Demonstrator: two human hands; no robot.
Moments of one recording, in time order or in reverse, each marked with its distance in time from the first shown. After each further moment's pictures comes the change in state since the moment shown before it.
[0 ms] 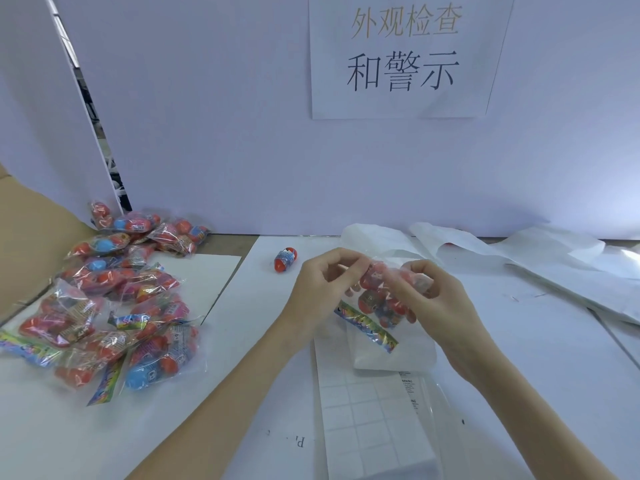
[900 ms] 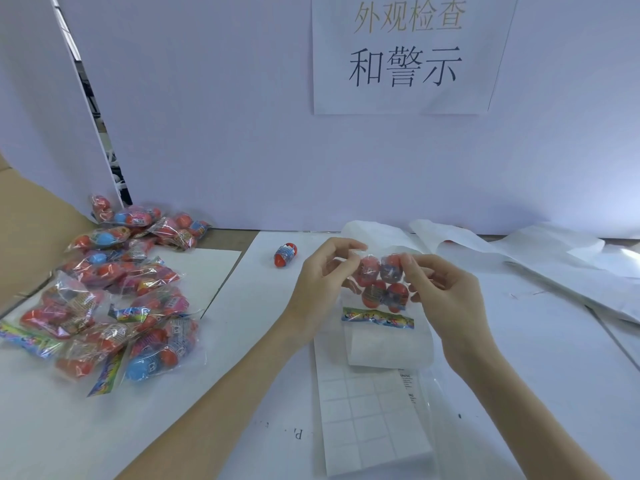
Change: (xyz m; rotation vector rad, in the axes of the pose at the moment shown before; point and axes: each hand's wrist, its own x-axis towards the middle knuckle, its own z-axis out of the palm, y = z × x) left_hand 0.000 -0.006 0.002 -0.110 0.015 0.018; right_hand -0.001 -0.002 0.002 0.053 0.161 -0.066
